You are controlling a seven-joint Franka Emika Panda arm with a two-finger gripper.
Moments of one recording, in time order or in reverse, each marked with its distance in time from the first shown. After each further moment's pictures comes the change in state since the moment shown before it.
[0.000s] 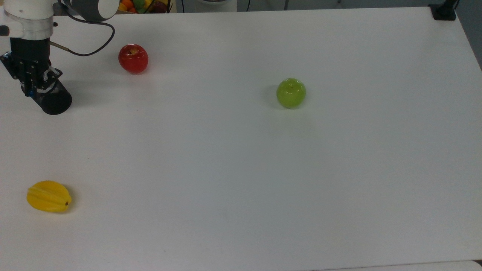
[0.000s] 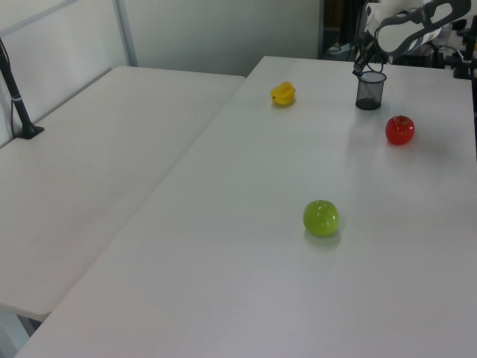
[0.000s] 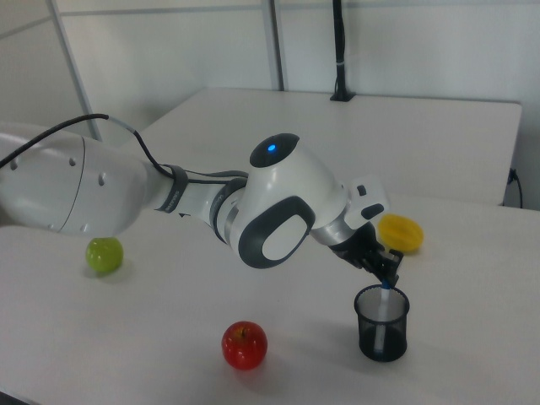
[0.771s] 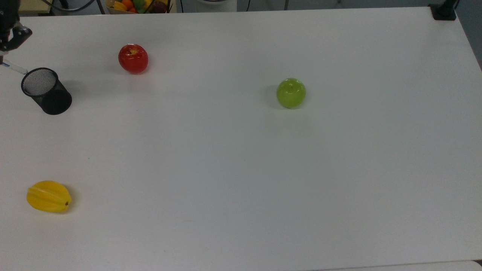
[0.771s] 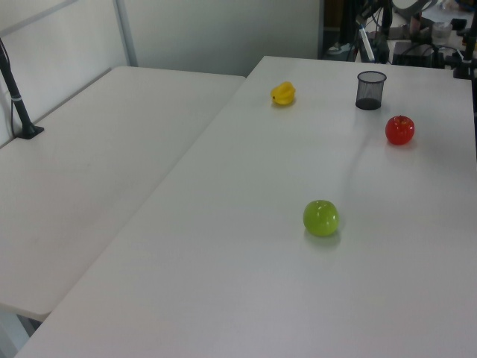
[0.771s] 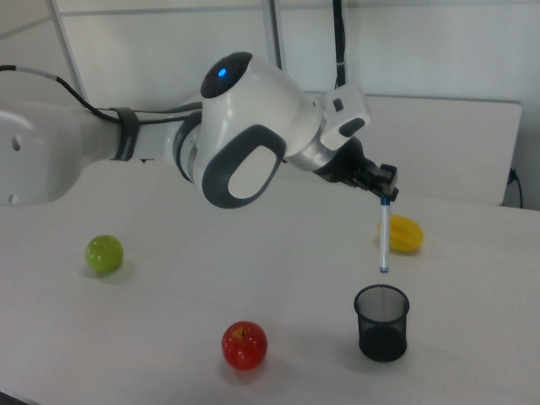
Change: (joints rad) arm 0.006 -0.195 0.007 0.027 0.028 0.001 0.001
